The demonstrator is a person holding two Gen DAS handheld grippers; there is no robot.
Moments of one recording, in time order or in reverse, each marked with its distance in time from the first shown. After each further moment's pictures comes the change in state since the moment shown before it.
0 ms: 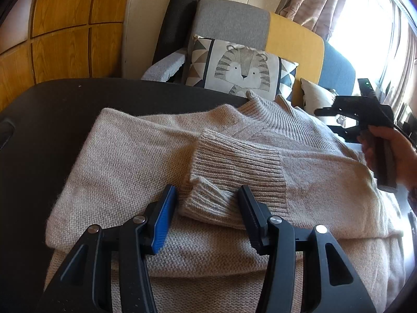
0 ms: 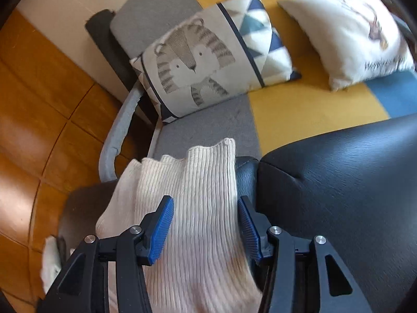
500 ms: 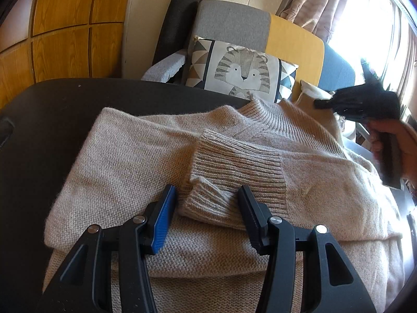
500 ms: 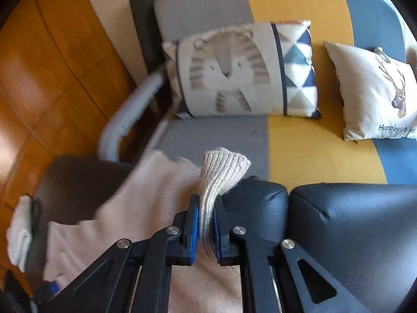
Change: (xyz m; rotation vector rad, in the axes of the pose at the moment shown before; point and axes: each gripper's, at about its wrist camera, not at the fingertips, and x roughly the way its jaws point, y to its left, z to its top) left arm 0.000 0.000 0.000 -0.008 -0.006 0.000; right arm -0.015 0.070 -0.012 -0.294 -0.044 -0.067
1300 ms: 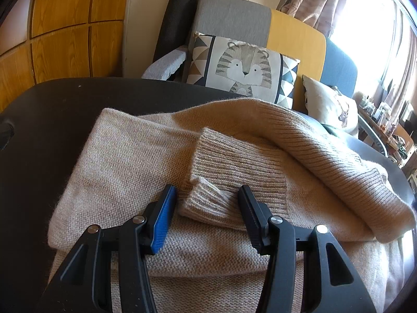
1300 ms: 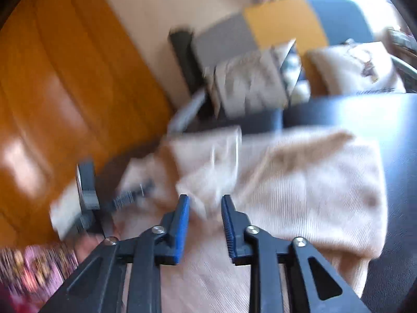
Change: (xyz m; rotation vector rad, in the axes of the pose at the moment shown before) left arm 0.000 -0.008 0.005 0.021 0.040 0.046; right arm -0.175 0.044 -0.223 0.072 -0.260 0.157
